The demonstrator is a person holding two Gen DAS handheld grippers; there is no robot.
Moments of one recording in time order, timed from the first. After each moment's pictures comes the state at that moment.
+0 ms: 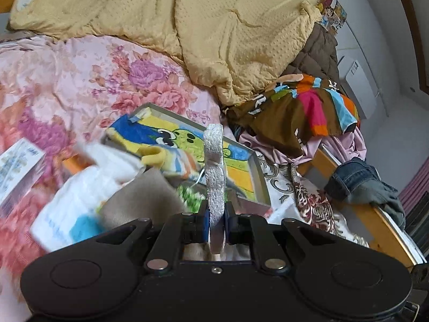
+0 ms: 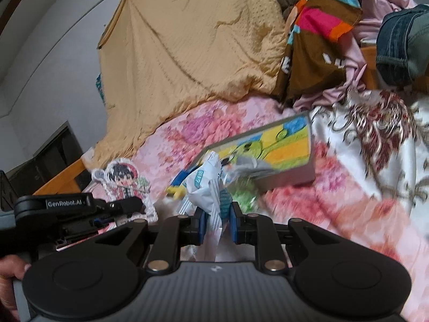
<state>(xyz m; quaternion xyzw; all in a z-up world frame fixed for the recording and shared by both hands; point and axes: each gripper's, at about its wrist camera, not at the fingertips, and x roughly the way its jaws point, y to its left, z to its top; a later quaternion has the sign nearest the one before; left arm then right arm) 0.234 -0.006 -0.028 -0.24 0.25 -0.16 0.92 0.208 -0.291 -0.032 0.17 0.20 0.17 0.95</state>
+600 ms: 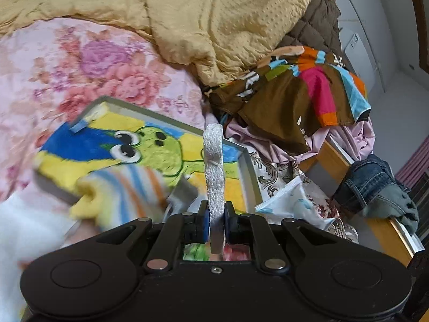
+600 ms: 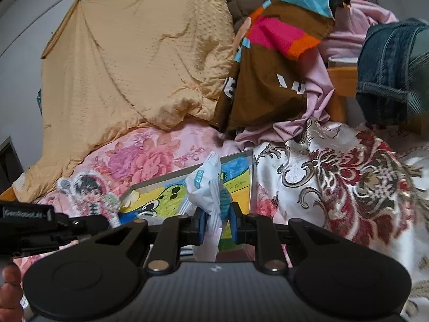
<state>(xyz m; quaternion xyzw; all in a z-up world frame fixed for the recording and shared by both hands) 0.388 -0.070 -0.016 -0.21 0.30 -0.20 0.91 0.346 -0.326 -0.033 0.16 0.18 0.05 0.97</state>
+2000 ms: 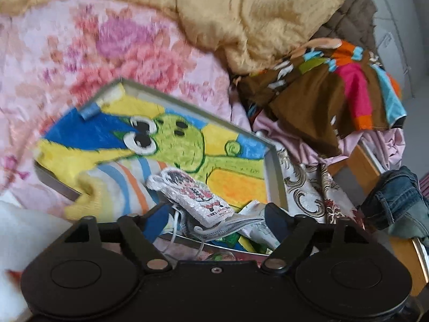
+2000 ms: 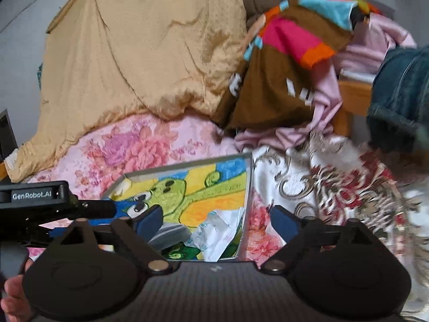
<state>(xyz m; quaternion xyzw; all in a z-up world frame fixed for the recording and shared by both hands) 0.414 -0.076 -0.021 -0.22 0.34 -0.14 0.90 0.342 -0.315 -0.010 0.09 0.20 0.05 0.97</state>
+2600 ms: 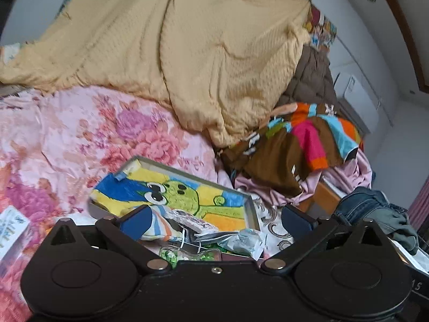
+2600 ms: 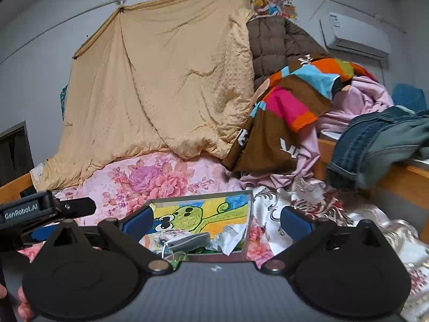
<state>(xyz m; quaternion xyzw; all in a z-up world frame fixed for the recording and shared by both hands) 0.245 -0.048 0.032 -0.20 0.16 -0.12 0.96 0.198 -0.303 0.050 0.07 0.12 0.04 0.99</state>
